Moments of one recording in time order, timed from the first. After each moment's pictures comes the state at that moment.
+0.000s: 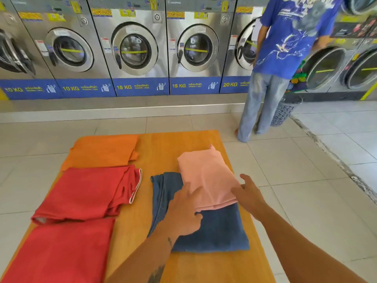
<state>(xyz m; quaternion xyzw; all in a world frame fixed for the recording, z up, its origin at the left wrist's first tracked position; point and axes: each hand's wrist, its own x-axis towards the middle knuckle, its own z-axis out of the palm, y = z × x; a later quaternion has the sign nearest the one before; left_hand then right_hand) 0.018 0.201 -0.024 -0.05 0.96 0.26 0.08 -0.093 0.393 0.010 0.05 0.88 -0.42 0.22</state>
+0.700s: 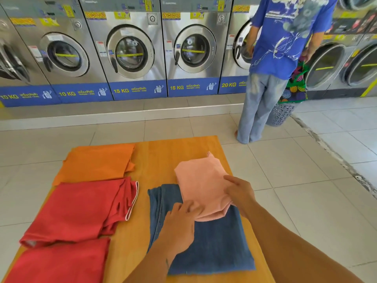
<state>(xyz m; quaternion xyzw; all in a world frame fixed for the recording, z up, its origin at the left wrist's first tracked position) 0.005 0.190 -0.044 -0.01 0.98 0.18 0.04 -0.138 0.357 -0.005 0.11 0.80 -0.55 0.19</state>
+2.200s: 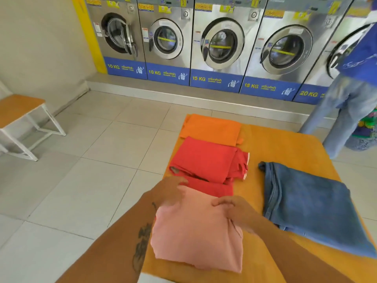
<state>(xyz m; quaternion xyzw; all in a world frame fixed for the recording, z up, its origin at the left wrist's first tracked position) 0.274 -0.115 -0.011 -0.24 0.89 0.37 0.10 0.154 0.117 -0.016 -0.23 0.79 -0.40 0.41</state>
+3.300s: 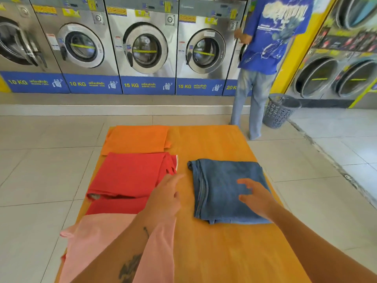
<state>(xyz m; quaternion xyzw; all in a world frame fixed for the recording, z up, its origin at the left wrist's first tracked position) 0.141 0.042 -0.017 -0.09 0.91 0.39 -0.07 0.022 0.325 0.003 -0.09 0.92 -0.33 0.19</state>
